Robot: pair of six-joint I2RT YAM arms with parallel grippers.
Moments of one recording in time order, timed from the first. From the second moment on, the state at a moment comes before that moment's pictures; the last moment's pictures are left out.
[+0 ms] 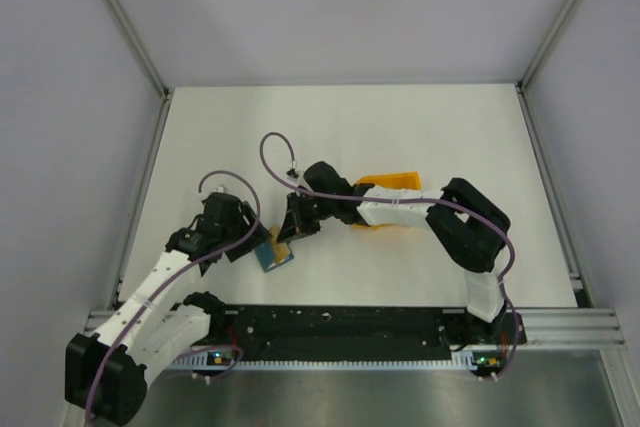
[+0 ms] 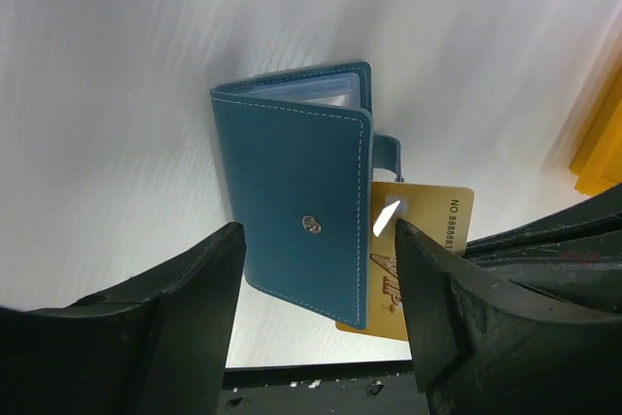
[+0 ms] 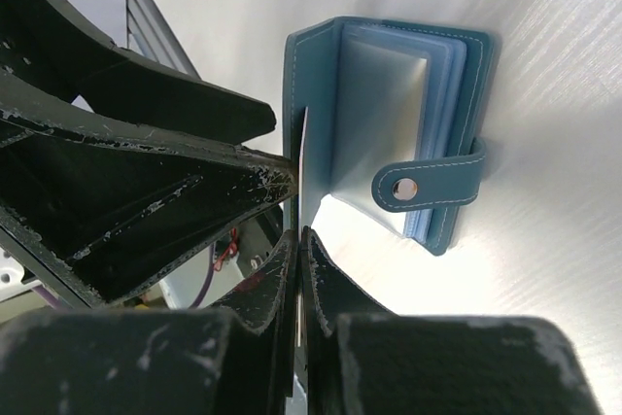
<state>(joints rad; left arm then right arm) -0.35 0.85 0.53 -0.62 0.00 -0.87 0.95 1.93 1.22 0.03 -0.52 0.84</state>
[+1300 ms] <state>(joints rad) -0.35 0.81 0.51 -0.60 0.06 -0.81 0.97 2.01 1.28 0.02 -0.55 0.83</state>
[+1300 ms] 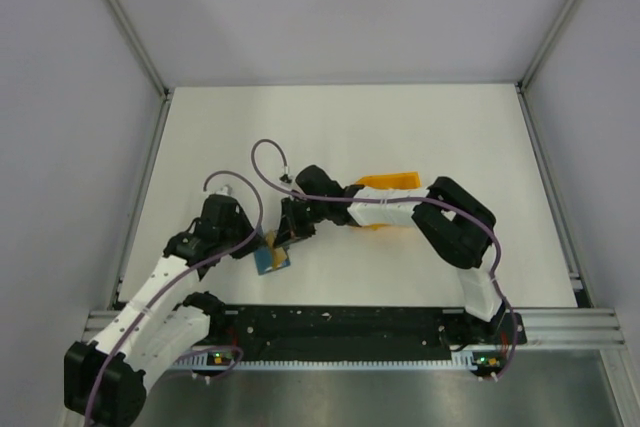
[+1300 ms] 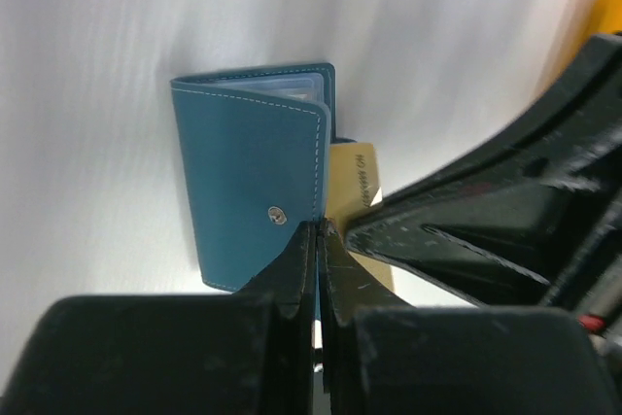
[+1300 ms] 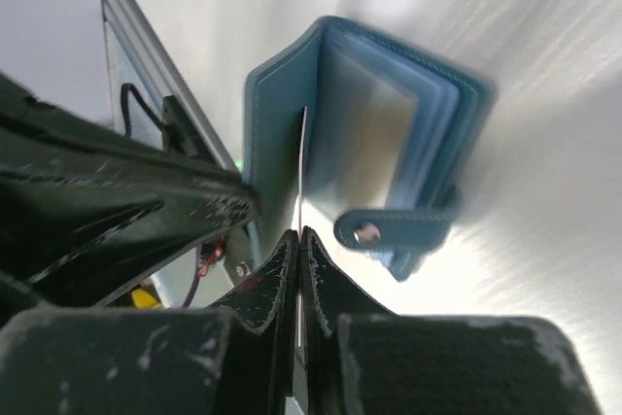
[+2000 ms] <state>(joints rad) -0.34 0.81 0.47 -0.43 0.26 -0.77 0.97 1.92 1.26 -0.24 -0.16 0.65</state>
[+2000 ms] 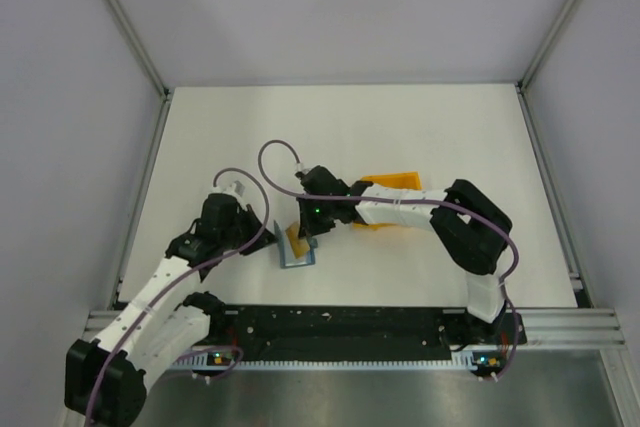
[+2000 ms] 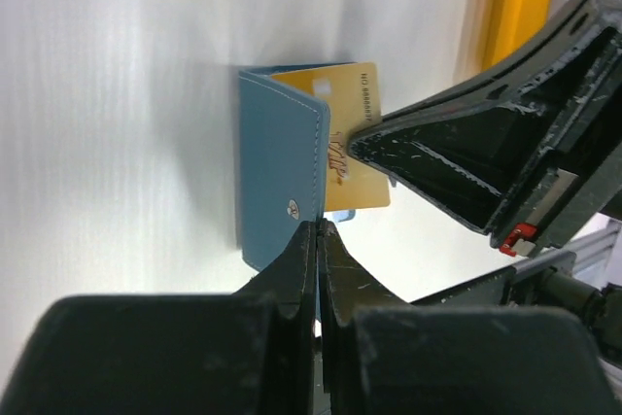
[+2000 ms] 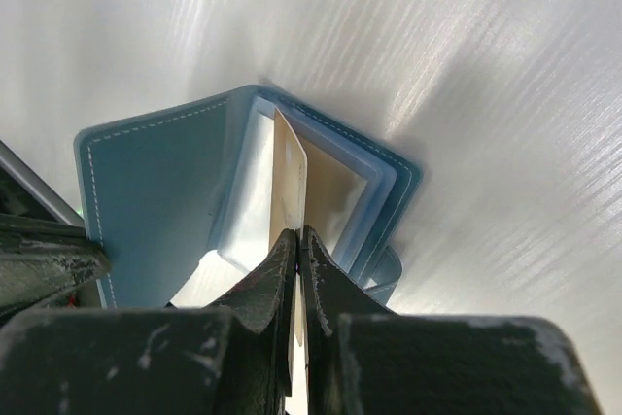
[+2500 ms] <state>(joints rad) -0.34 0.86 0.51 -0.66 -0.01 -0.81 0.98 1.92 1.28 -0.26 -0.15 0.63</state>
